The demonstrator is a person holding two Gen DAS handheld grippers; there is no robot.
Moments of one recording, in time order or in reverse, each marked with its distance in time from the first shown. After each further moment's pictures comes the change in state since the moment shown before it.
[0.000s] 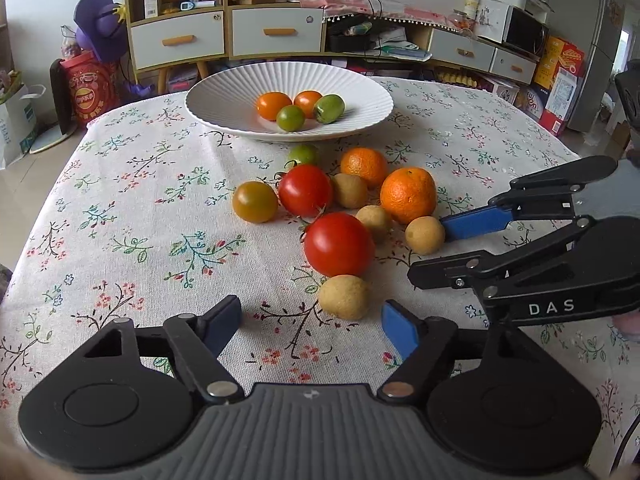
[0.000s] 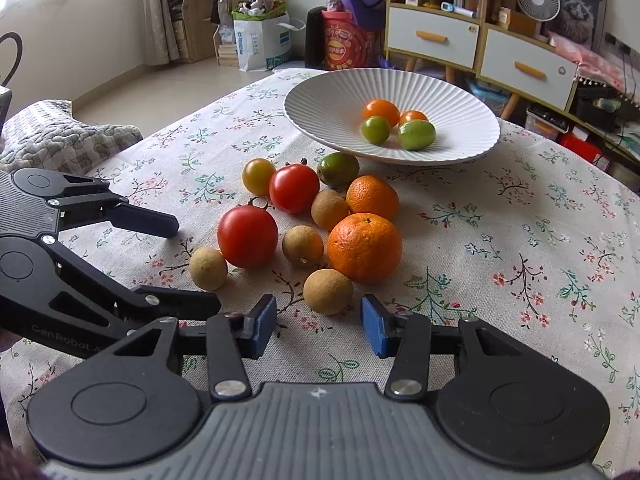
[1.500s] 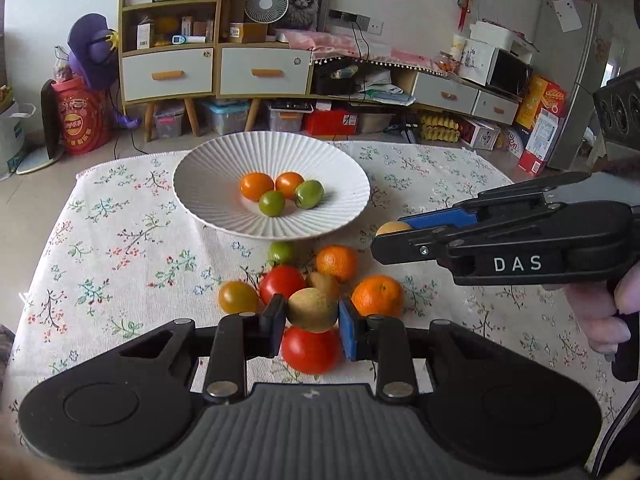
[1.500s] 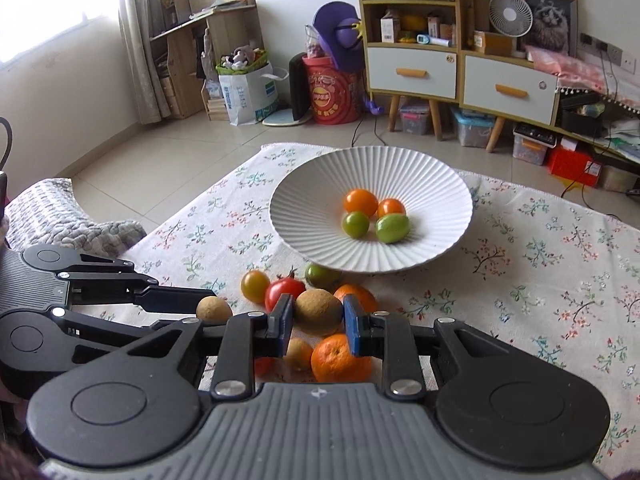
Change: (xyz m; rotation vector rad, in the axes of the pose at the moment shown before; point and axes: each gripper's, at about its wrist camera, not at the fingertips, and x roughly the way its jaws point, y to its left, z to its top) left arm -0.019 0.000 0.054 -0.027 -0.106 -0.058; right arm -0.027 -0.023 0.057 0.129 -0.129 0.010
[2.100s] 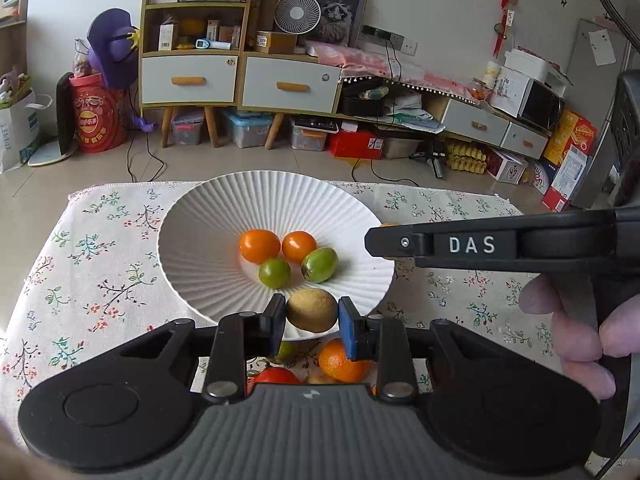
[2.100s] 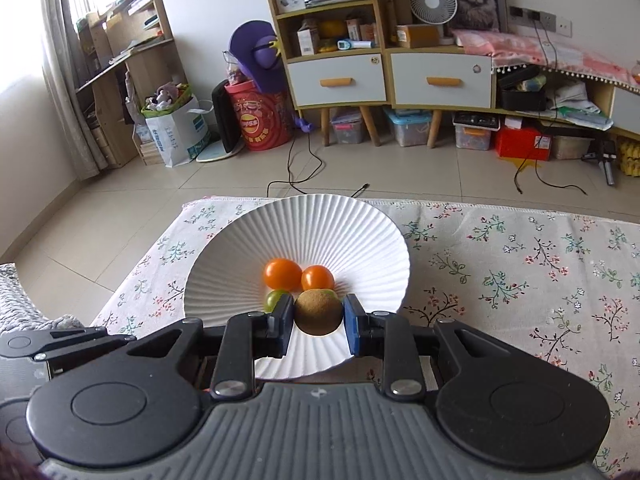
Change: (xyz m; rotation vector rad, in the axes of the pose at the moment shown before) left arm 0.048 -0.002 0.040 -0.089 -0.025 0.046; right arm 0.039 -0.041 0.038 0.192 -0.020 -0.129
